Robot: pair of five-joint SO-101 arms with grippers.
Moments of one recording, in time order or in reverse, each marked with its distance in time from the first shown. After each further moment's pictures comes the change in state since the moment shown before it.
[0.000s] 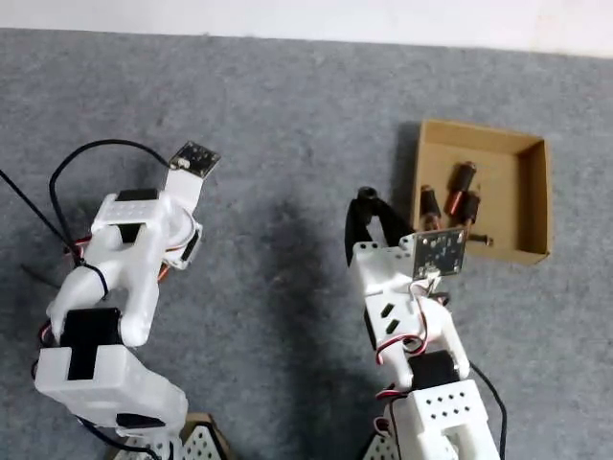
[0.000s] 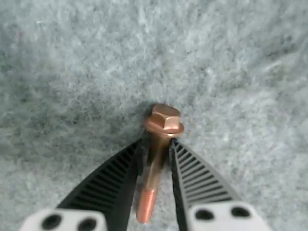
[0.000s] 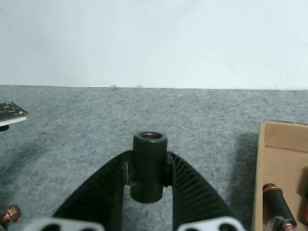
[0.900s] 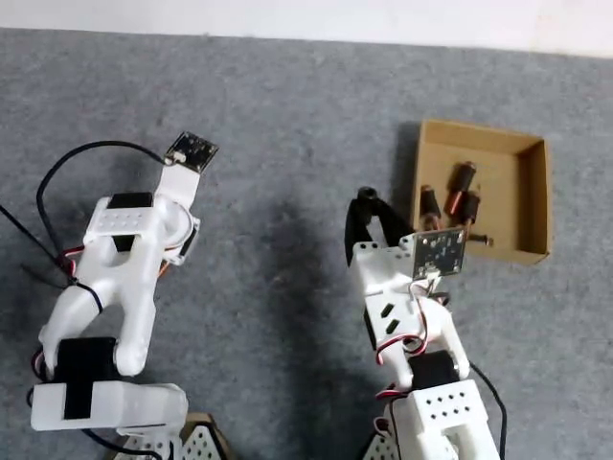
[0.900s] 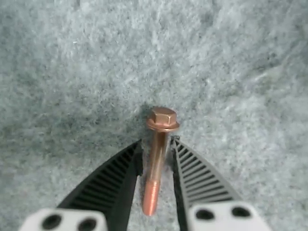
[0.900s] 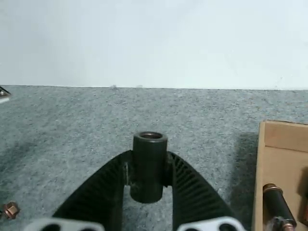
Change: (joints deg) left arm 0.8 -10.7 3.8 -1.0 -0.1; right arm 0.0 0.0 0.0 0.0 0.0
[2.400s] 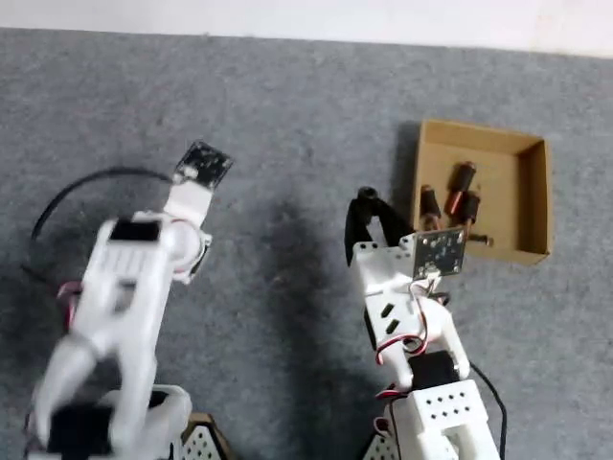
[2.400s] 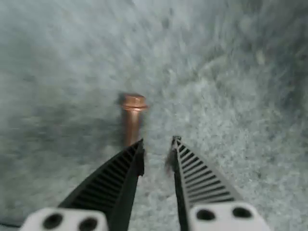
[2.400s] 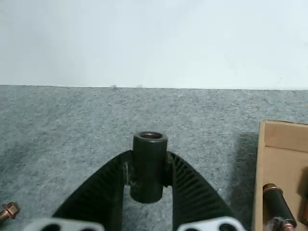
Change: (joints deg) left arm 5.4 -17.5 8.8 4.9 2.6; right arm 0.0 0.0 0.0 0.0 0.0
